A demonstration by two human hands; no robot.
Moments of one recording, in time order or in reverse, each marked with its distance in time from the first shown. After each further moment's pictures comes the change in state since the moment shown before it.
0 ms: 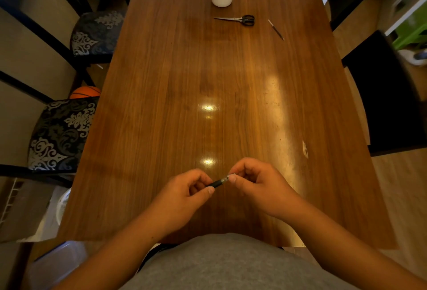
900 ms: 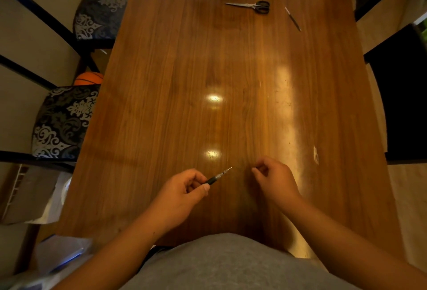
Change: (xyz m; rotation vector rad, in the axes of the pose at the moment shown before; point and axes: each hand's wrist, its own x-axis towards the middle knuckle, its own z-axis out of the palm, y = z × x) left_hand 0.026 -0.020 0.001 -0.144 0.037 -0.192; right_hand 0.059 0.109 -0.024 -0.493 0.258 0.221
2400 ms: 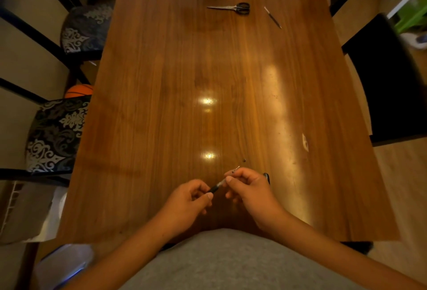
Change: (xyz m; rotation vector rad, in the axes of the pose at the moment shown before) left_hand -0.007 -0.023 0.027 -0.018 -0.103 -0.050; right_hand -0.074 -0.062 0.013 0.936 -0.157 0.216
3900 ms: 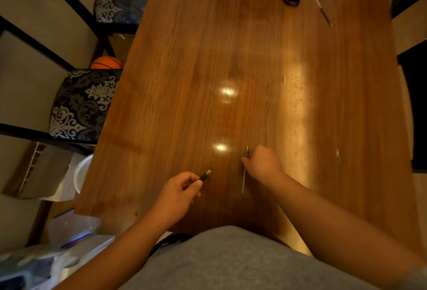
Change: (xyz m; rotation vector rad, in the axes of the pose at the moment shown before) left_hand -0.004 -0.046 -0.046 -0.073 0.225 -0.099; right_hand 0.120 -0.001 0.016 -1.191 0.038 0.045
